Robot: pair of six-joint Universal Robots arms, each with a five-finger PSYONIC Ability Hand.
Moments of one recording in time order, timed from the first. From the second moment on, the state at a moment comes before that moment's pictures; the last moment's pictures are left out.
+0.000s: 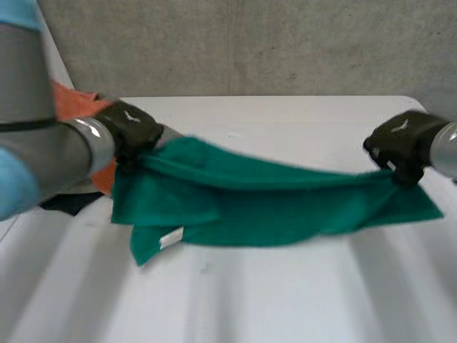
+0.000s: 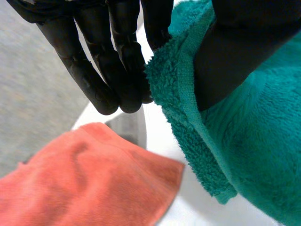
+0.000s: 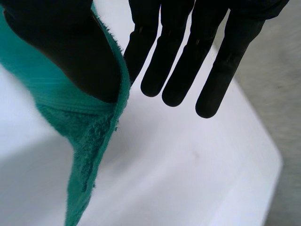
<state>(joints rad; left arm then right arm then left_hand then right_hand) 4.27 -2.03 -0.99 2.57 -1.56 3.79 1.81 -1.27 1.14 0.70 1.45 2.36 1.11 1.19 1.18 1.20 0.97 1.13 1.17 1.19 1.19 0.99</state>
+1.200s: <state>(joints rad) 4.27 -2.24 -1.17 3.08 -1.52 3.65 1.79 -1.02 1.40 0.01 1.48 2.55 0.48 0.48 0.48 0.47 0.29 1.13 1.17 1.19 1.19 0.99</state>
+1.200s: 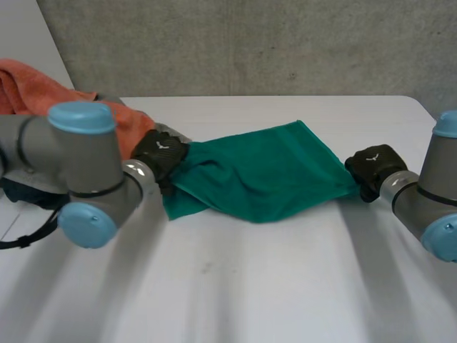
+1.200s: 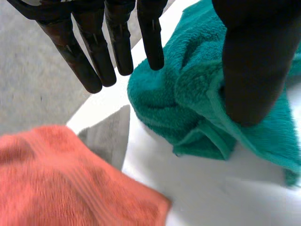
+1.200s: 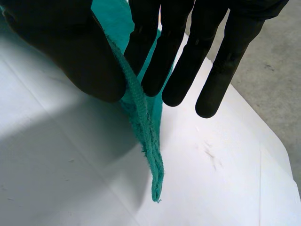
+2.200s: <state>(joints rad) 4.32 -1.76 -0.95 2.66 -1.57 3.47 1.65 -1.43 1.21 0.36 1.47 2.47 1.15 1.19 1.18 1.20 0.98 1.13 1.17 1.19 1.20 0.99</state>
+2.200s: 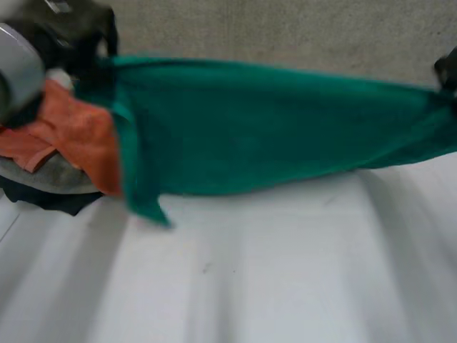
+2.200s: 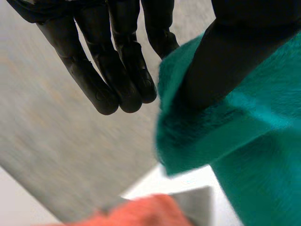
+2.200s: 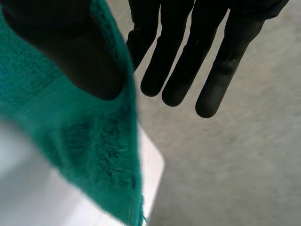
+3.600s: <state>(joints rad) 4.26 -2.30 -1.11 3.08 -1.65 3.71 1.69 -0.92 1.21 0.16 1.44 2.43 1.15 1.20 1.19 1.20 1.02 1.13 1.17 1.19 1.20 1.01</state>
